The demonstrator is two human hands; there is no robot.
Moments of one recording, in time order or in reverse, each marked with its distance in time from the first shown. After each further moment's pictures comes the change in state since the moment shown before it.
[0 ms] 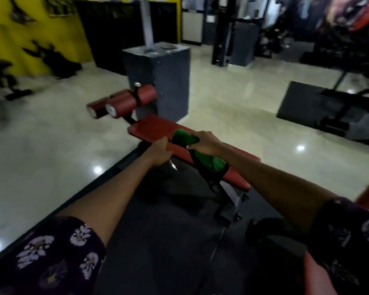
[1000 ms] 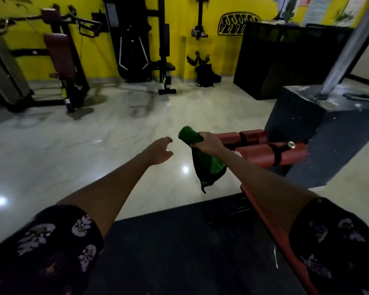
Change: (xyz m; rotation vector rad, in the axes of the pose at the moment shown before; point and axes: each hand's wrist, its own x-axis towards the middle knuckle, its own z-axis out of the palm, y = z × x) left_hand 0.109 -0.425 -0.386 0.122 0.380 -0.581; right_hand 0.494 -0.442 0.183 0.089 -0.273 -0.600
